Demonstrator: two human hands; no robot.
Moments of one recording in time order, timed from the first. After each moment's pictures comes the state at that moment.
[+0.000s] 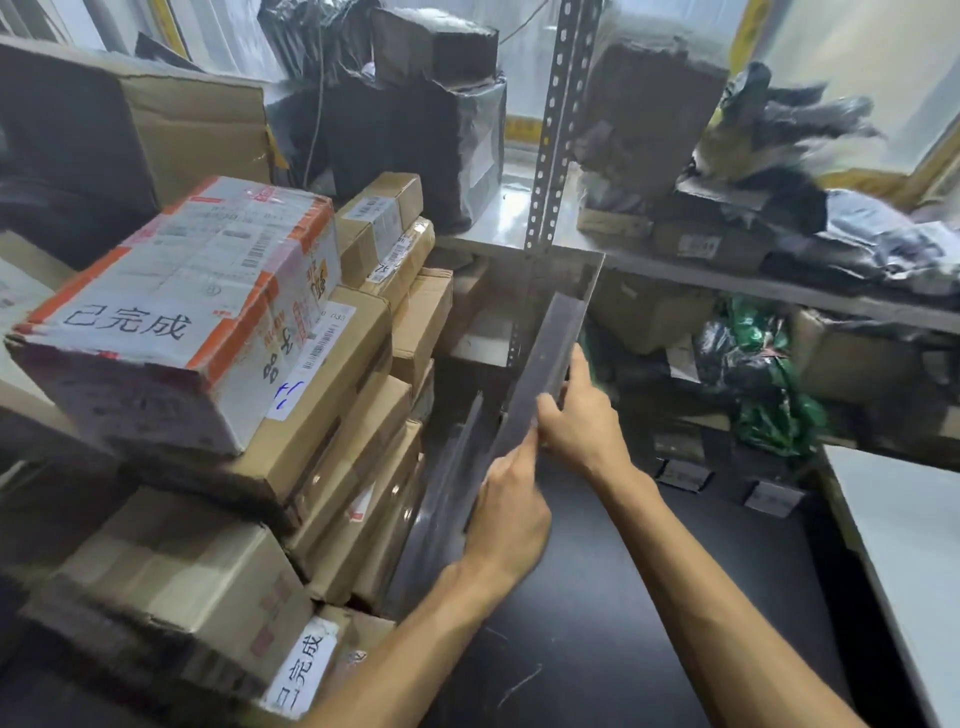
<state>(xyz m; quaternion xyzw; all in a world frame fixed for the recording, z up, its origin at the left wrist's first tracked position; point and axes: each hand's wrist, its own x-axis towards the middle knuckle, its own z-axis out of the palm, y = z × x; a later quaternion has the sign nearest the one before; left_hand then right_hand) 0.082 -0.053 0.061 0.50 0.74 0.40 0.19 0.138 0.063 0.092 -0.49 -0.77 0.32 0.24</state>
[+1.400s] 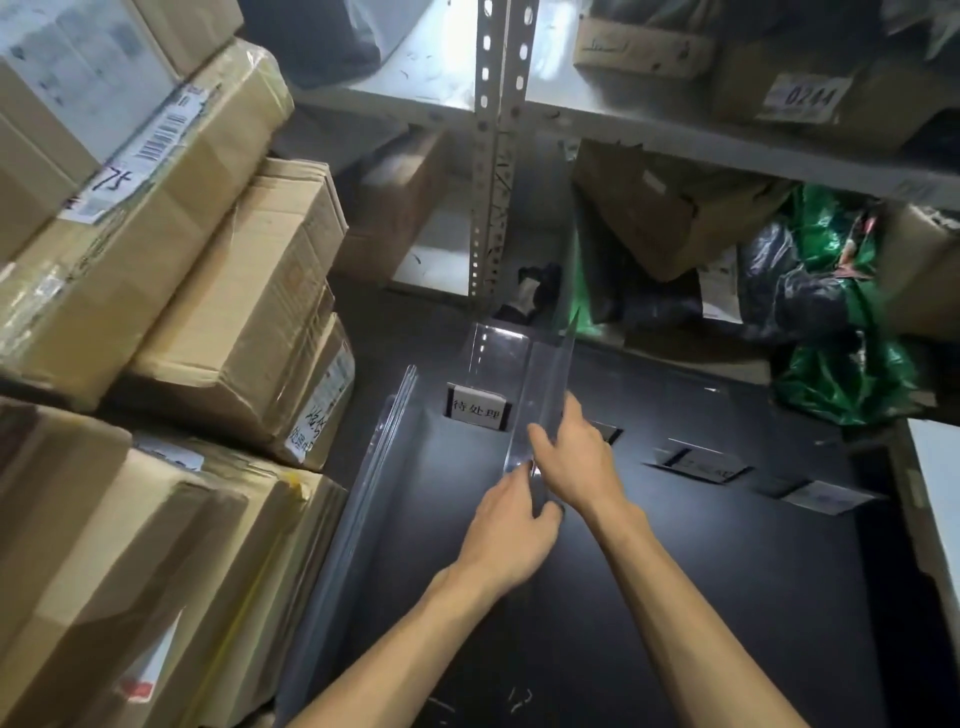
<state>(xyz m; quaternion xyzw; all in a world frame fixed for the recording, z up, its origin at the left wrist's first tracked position) 0.081 0.104 -0.078 0.40 0.74 0.24 0.48 0.151 0.204 -0.098 -0.60 -0.71 0.37 0.02</state>
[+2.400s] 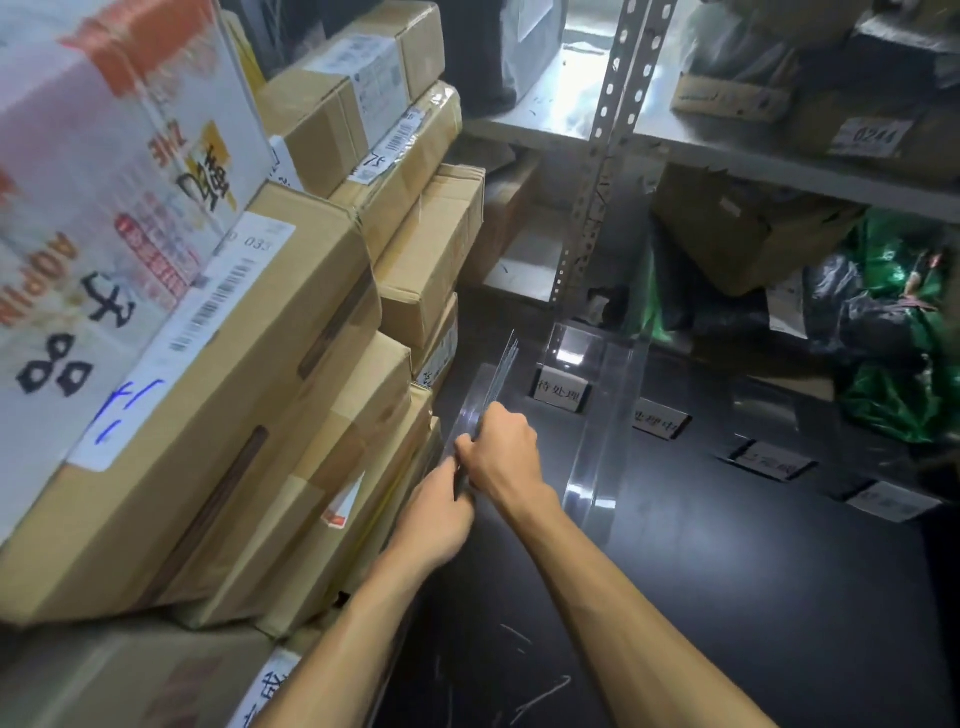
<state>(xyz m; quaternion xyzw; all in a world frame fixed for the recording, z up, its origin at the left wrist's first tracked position) -0.020 -0.038 -0.079 0.29 0.82 0.28 0.39 0.029 0.062 -0.055 -0.51 -0.78 0.37 0.03</state>
